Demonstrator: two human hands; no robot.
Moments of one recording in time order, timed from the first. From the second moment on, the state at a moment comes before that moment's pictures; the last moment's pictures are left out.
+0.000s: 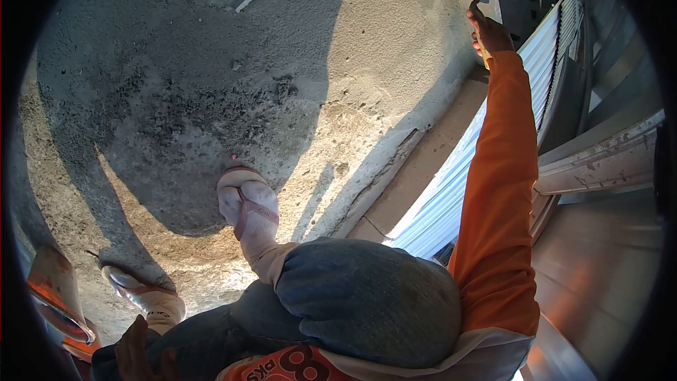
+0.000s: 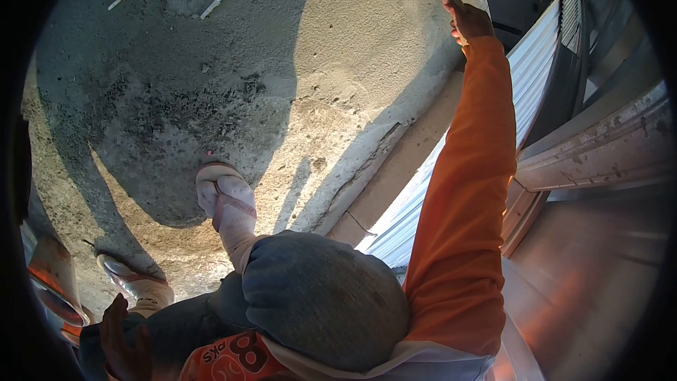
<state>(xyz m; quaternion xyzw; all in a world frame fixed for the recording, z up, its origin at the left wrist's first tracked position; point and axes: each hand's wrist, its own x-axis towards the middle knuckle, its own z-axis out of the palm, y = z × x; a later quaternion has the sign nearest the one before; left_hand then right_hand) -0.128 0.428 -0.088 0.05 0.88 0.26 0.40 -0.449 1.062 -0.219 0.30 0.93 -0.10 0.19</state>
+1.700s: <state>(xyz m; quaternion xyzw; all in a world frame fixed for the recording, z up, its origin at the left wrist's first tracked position) -0.126 0.427 -0.087 0.06 0.88 0.27 0.39 -0.475 1.040 -0.257 0.13 0.99 0.01 0.05</state>
